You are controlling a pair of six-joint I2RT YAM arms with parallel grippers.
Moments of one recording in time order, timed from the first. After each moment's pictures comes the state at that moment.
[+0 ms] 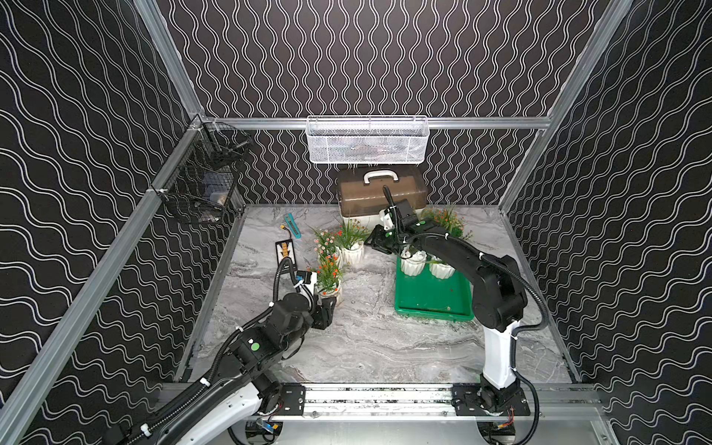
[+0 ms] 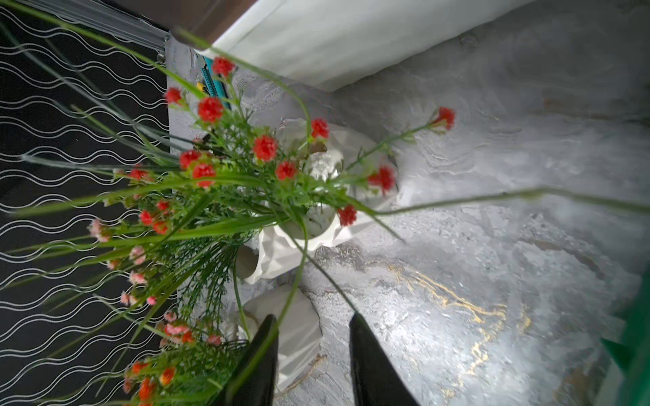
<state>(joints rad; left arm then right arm) -0.60 0.65 0.52 -0.37 -0.15 -0.52 0.55 2.07 1.74 -0.54 -0.33 0.75</state>
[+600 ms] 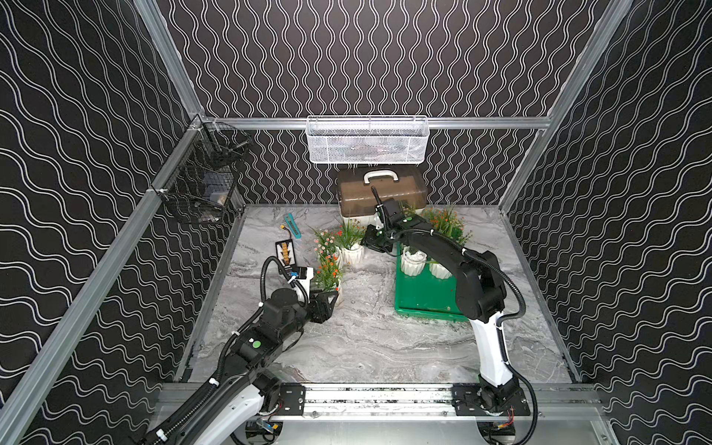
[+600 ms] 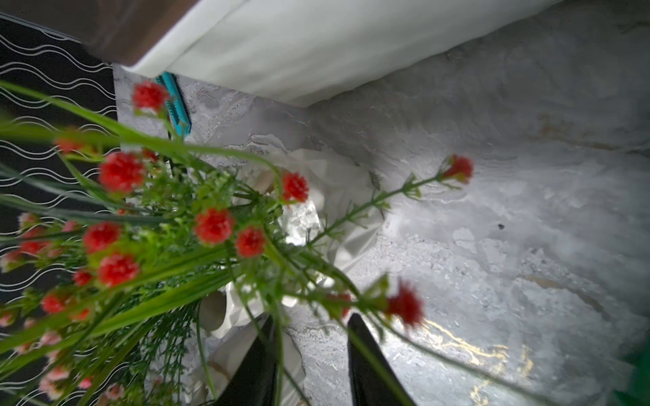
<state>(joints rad) -0.46 0.65 0.43 -0.19 0.10 -0.53 0.58 2.23 1.96 -0.67 -0.21 0.74</state>
